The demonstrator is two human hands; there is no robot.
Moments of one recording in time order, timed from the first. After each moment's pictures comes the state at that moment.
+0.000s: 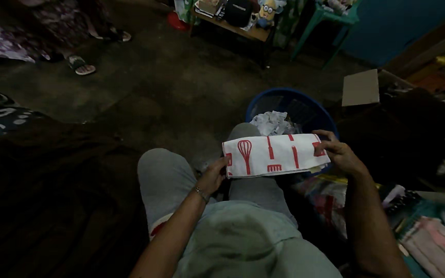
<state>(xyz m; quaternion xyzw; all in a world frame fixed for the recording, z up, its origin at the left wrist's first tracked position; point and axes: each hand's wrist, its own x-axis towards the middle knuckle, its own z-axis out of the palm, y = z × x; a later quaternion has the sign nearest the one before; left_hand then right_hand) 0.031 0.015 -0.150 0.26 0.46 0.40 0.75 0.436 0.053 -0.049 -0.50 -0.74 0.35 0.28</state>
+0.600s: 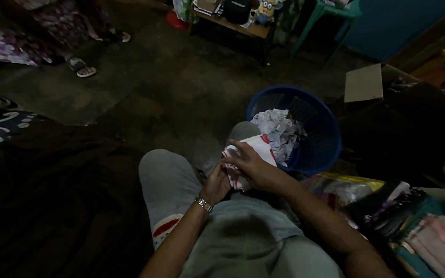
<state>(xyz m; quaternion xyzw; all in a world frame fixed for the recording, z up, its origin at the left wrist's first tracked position) 0.041 -0.013 -0.131 0.19 0.30 0.48 0.80 0.216 0.026 -0.046 -0.32 -0.89 0.29 0.17</state>
